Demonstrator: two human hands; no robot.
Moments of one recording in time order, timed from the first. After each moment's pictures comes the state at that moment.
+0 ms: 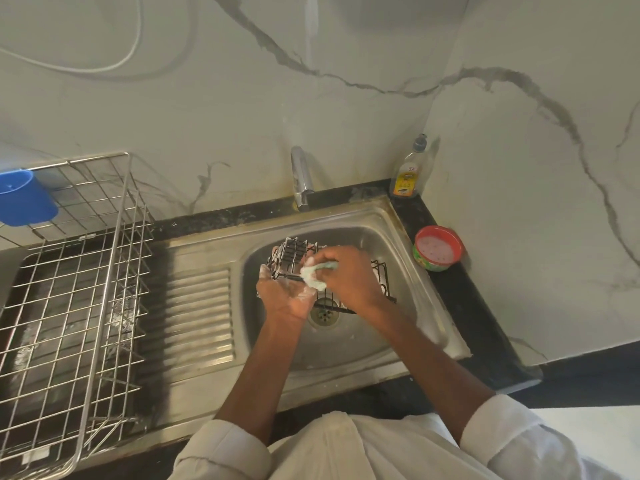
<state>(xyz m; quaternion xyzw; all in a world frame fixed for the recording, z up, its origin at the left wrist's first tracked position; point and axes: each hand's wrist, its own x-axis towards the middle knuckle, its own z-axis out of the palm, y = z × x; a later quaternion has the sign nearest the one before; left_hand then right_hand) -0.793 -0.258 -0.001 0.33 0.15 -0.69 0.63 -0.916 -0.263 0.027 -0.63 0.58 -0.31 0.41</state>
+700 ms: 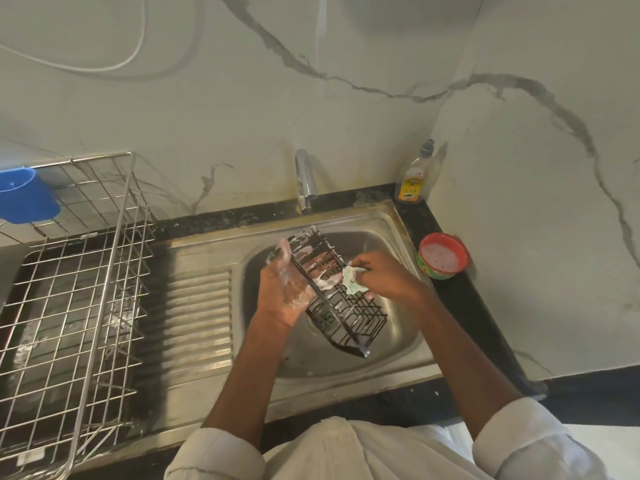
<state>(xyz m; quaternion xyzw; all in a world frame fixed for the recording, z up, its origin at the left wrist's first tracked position) -0.776 -0.269 -0.011 0.40 -0.10 -0.72 0.56 -0.973 -0.299 0.012 -0.59 0.63 -0.16 0.48</state>
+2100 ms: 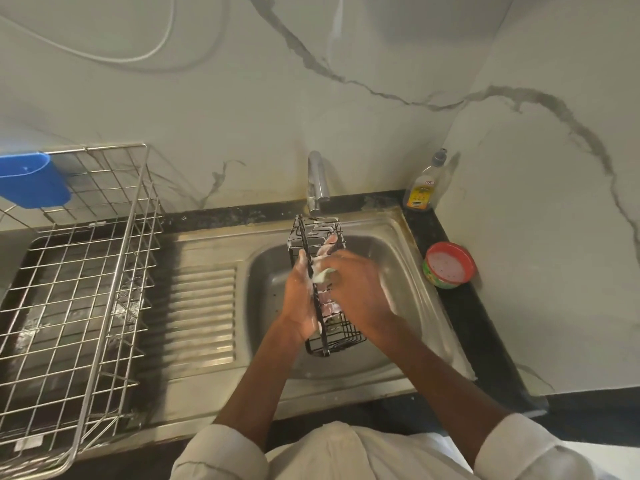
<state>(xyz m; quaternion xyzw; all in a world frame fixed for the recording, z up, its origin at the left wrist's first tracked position) -0.792 -0.261 -0.025 0.44 -0.15 -0.75 0.48 -0.908 -0.268 0.030 -0.75 0.57 -0.26 0.22</state>
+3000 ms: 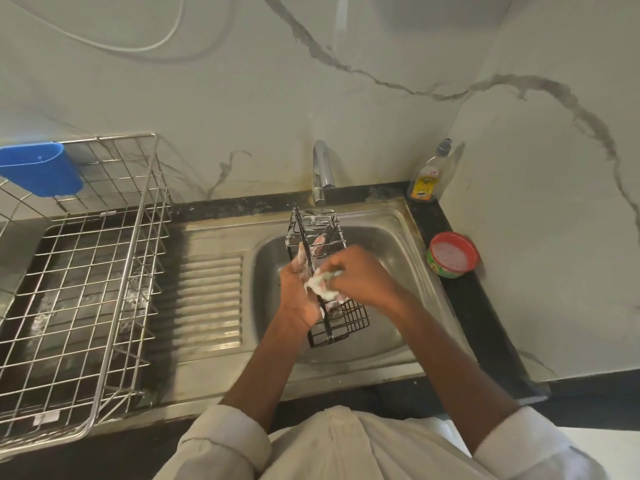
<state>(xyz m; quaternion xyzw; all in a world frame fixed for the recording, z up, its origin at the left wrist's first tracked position) -0.787 -0.248 -0.023 0.47 -0.04 -0.71 0.52 -0.915 -0.262 0.046 -0.69 0.56 -0.16 0.44</state>
